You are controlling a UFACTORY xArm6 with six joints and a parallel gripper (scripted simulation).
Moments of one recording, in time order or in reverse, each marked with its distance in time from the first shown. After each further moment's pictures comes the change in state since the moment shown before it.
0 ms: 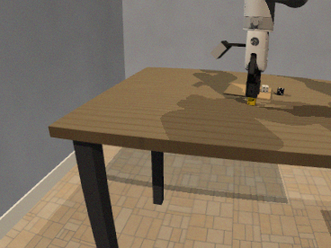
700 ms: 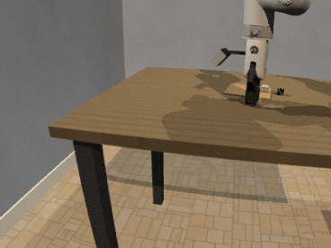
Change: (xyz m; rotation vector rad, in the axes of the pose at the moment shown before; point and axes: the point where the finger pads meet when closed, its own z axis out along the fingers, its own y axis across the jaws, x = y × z) arm 0.000 0.000 0.020 -0.001 -0.001 0.000
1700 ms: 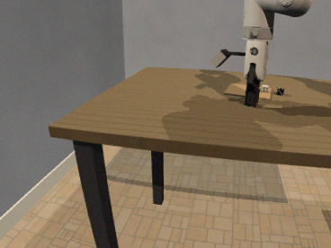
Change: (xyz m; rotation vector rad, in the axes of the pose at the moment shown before) arm 0.000 0.000 0.003 0.001 0.001 0.000
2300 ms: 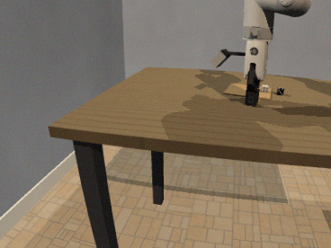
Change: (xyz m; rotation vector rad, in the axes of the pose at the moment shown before) arm 0.000 0.000 0.000 0.000 0.000 0.000
